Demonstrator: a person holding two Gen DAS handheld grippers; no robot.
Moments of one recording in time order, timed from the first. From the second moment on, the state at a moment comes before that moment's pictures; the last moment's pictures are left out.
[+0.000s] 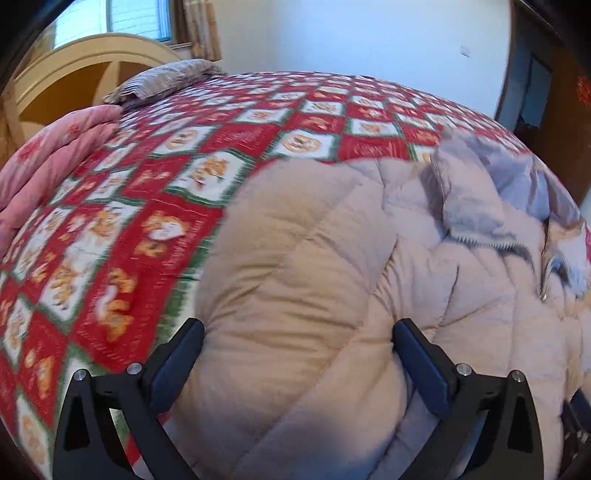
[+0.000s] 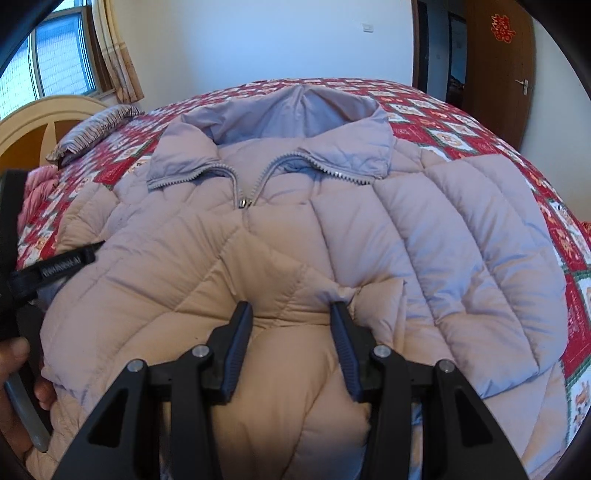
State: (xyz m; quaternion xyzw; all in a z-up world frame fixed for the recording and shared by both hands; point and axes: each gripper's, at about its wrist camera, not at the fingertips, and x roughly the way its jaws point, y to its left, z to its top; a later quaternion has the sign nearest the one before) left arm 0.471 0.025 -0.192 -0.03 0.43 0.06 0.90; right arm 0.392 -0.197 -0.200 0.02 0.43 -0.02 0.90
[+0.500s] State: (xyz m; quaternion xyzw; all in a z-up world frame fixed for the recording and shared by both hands) left arm 0.443 -0.024 -0.196 -0.01 0.42 0.01 0.91; right arm 0.389 -0.219 -0.194 0.04 0.42 -0.06 0.91
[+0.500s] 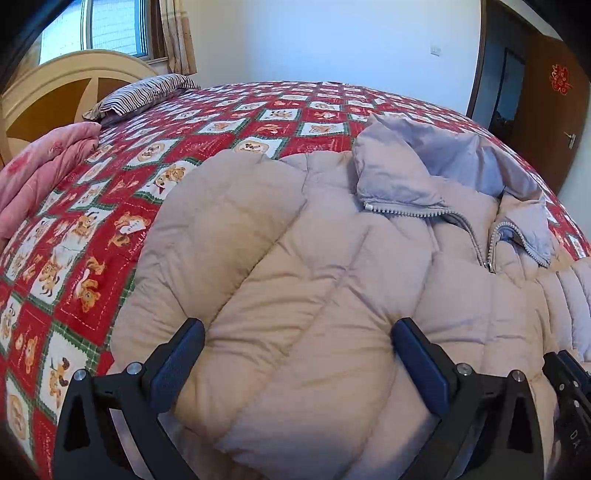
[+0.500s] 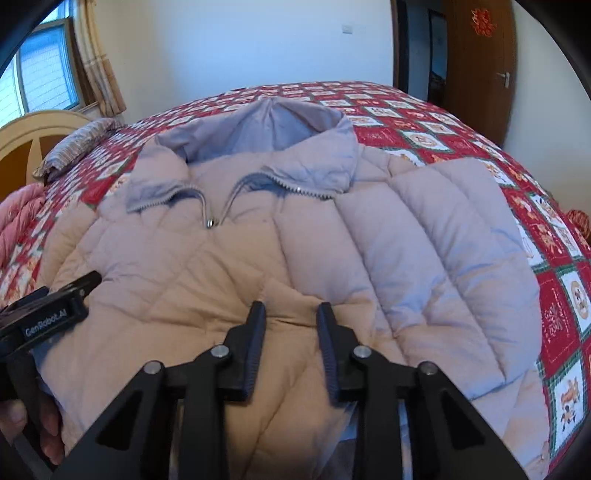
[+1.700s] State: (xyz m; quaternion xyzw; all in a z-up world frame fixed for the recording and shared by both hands) left arm 0.446 -0.030 -0.205 0.01 0.42 0.01 0.91; right arm 0.394 -0.199 -0.203 -0.02 0.41 -0.08 0.91
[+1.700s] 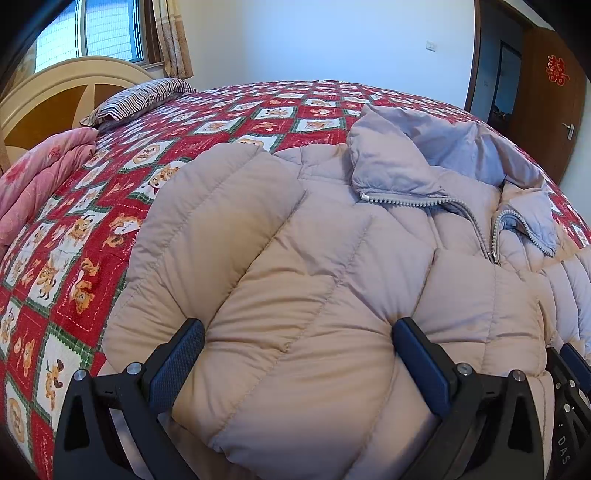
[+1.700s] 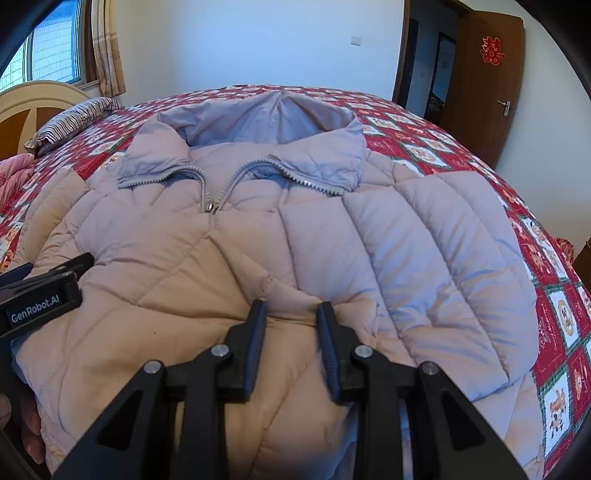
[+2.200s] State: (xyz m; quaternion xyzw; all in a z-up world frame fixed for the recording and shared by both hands) left arm 0.476 -0.018 -0.109 0.01 0.40 -0.06 0.92; right arm 0.398 -0.234 -0.139 -0.02 0.40 0.01 0.92
